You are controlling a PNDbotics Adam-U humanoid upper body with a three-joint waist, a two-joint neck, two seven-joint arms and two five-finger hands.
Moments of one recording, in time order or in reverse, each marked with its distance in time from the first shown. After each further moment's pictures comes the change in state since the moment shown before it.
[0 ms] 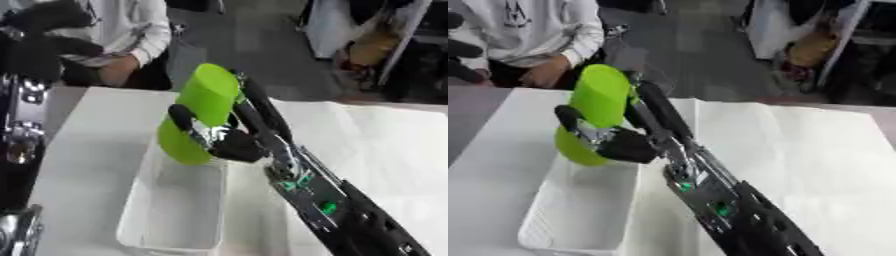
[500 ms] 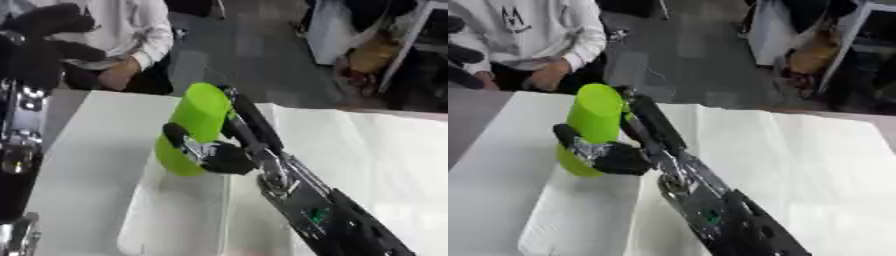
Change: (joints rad) left arm -0.009 -0.008 -0.003 0.000 -0.014 0.001 -0.015; right arm 0.000 0.004 0.000 0.057 0.071 -0.028 -0.020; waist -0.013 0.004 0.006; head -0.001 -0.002
